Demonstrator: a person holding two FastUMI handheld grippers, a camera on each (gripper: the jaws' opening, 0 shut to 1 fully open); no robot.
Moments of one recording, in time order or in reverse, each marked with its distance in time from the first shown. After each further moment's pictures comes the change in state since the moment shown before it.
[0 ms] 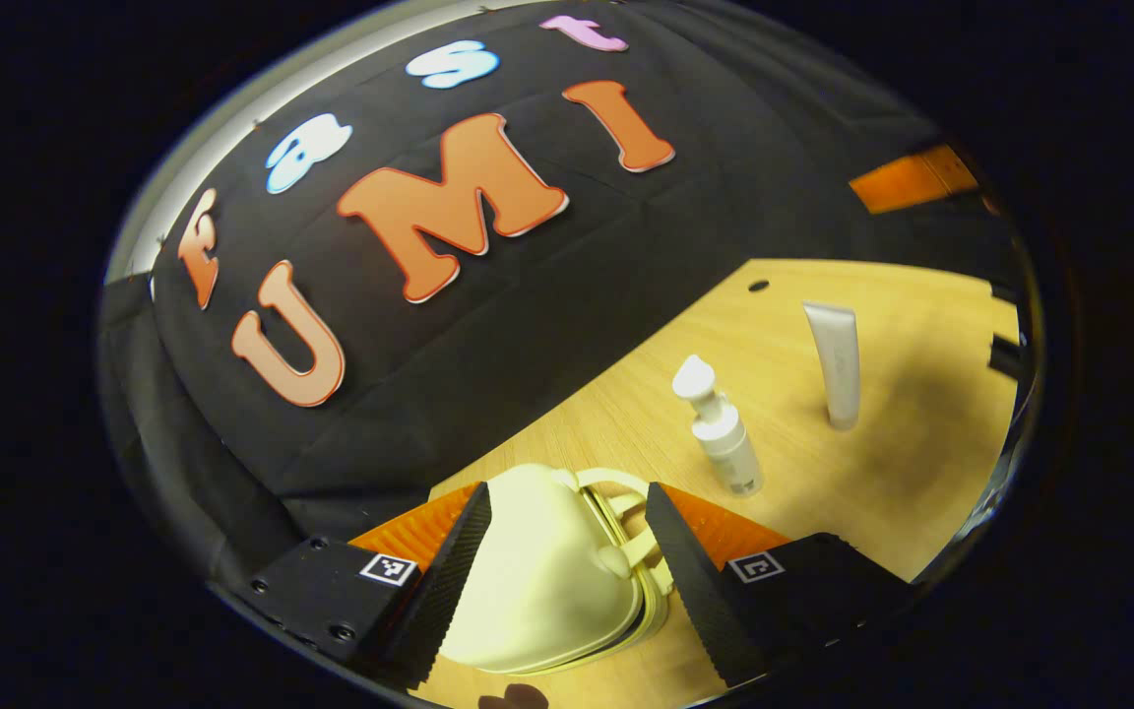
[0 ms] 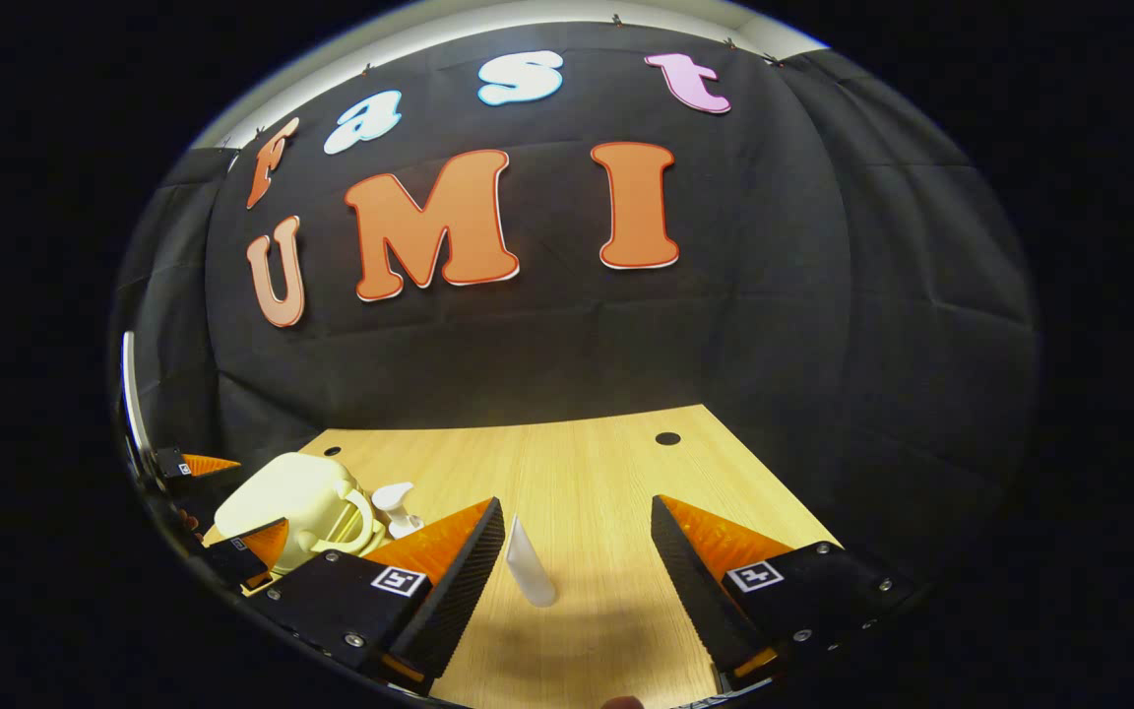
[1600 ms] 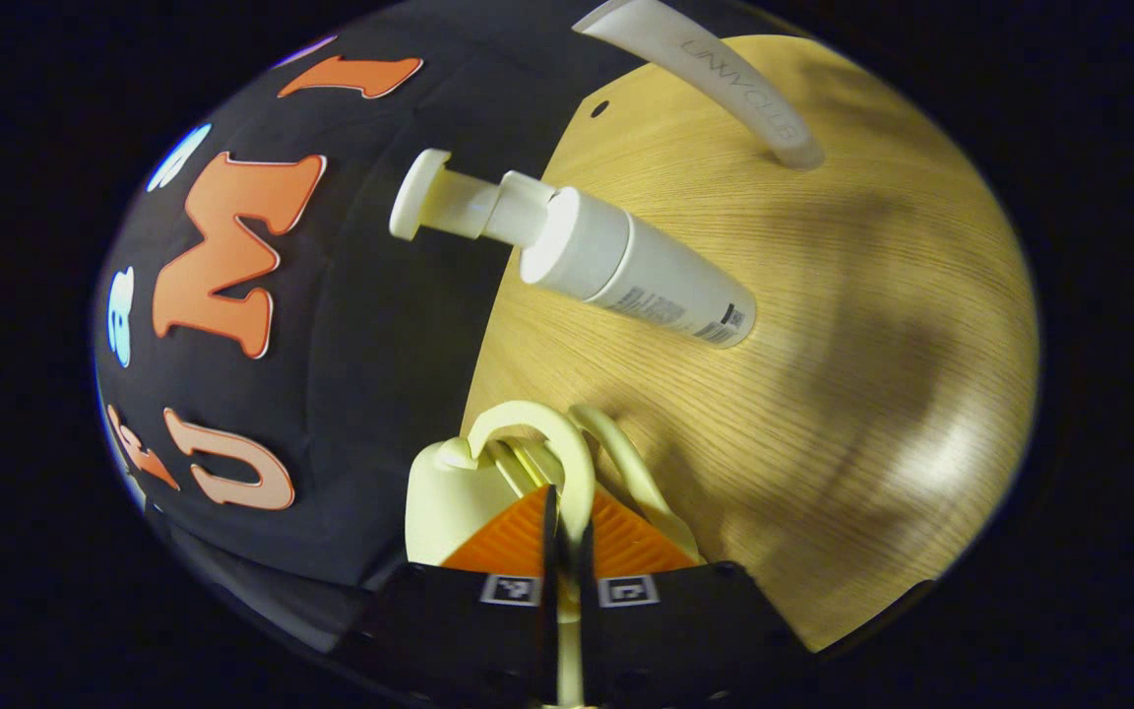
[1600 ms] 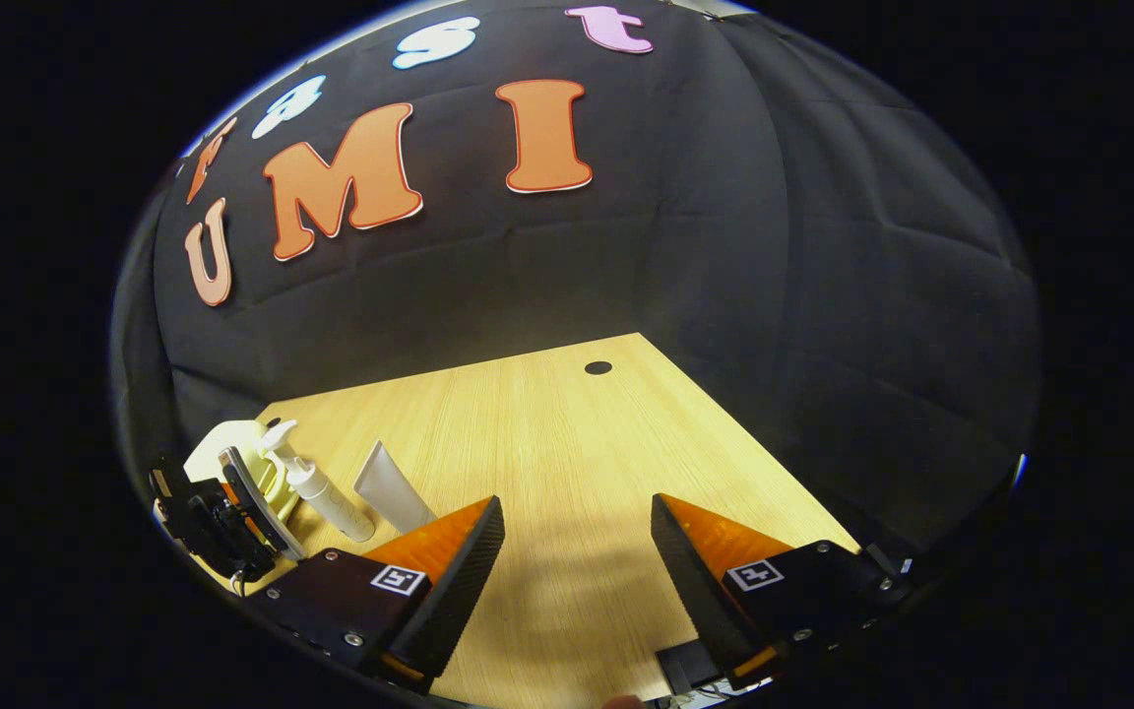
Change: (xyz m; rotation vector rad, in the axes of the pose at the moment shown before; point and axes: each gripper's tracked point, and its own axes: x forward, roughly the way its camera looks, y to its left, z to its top) left arm 0.113 -0.068 -0.067 0.541 0.251 -0.058; right arm 0.021 -0.080 -0.074 0.072 0.146 -0.120
